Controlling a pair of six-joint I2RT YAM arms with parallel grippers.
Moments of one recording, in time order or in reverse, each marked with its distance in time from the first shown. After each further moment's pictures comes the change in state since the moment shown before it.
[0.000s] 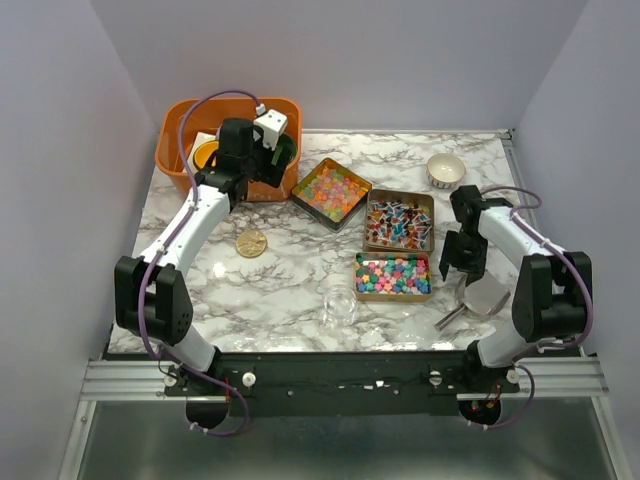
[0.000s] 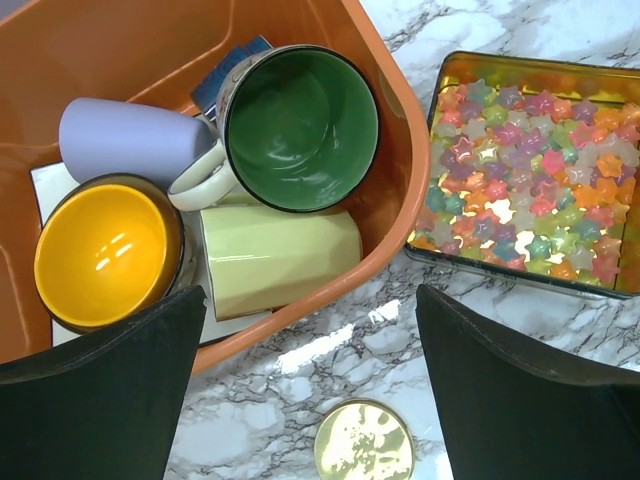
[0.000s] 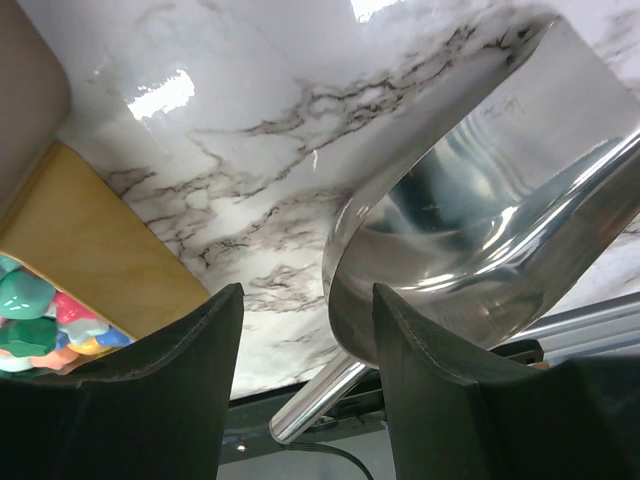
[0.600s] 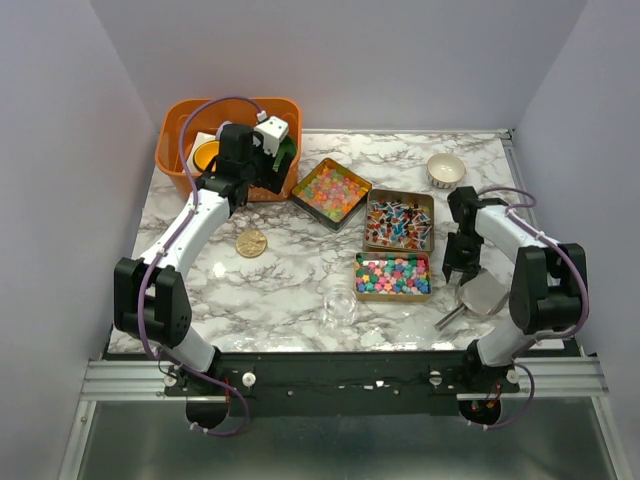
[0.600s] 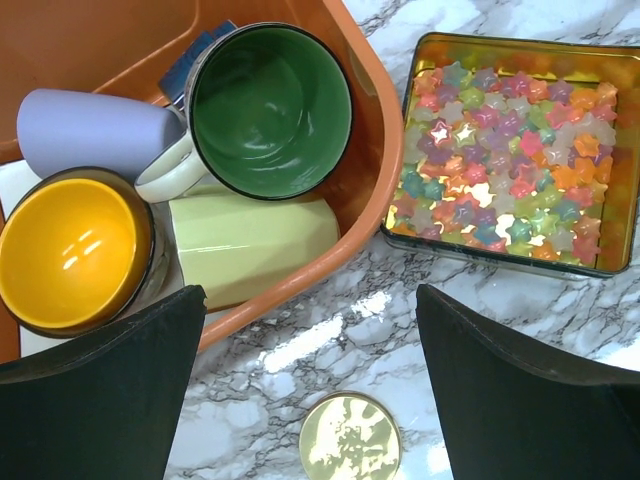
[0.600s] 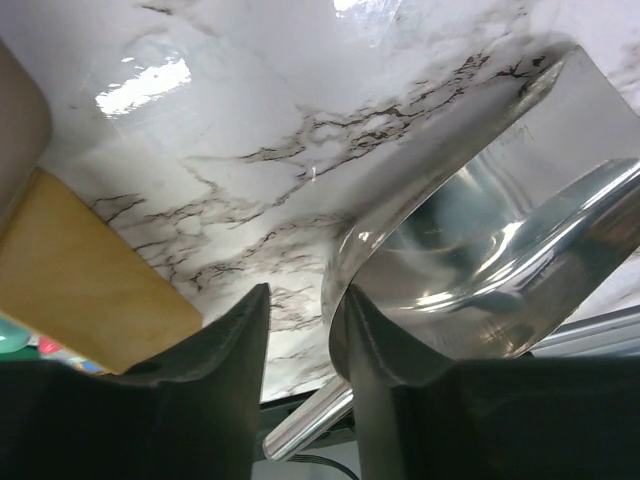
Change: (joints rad) left arm 0.001 -0.018 -0.056 0.025 0.042 -0.003; right arm 0.000 0.040 0.006 0.035 0.011 -0.023
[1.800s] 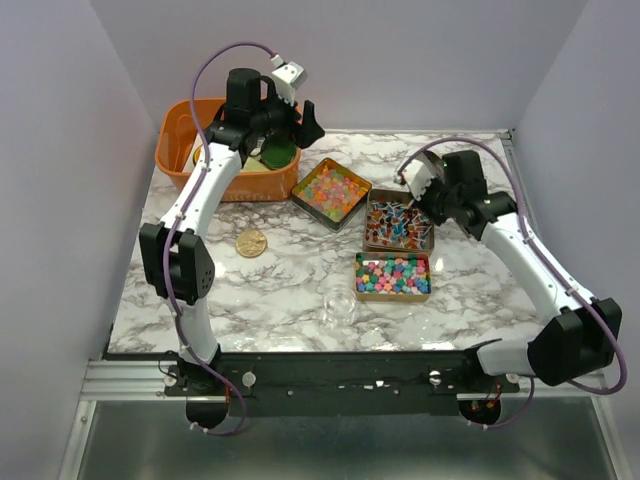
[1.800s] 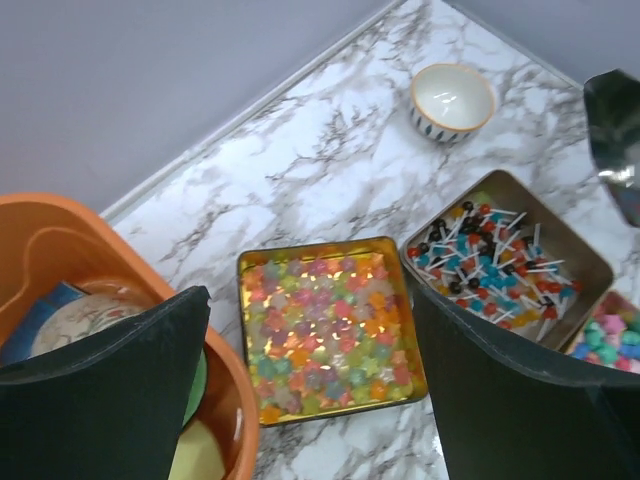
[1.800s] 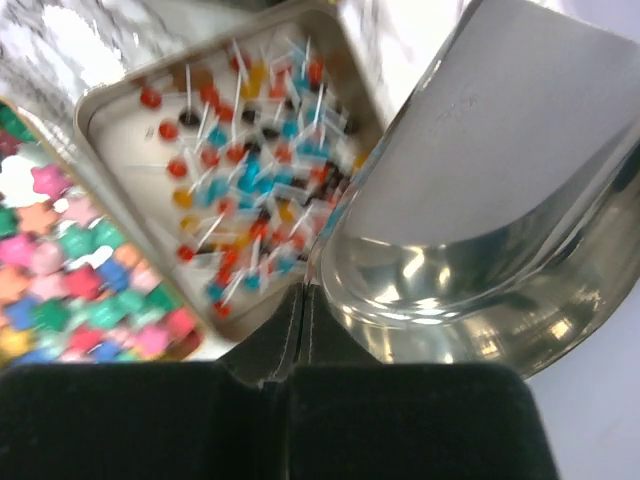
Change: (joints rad) left arm 0.011 0.314 0.571 -0.088 0.486 -0.144; right arm 0.198 -0.262 0.180 0.298 -0.272 -1.038
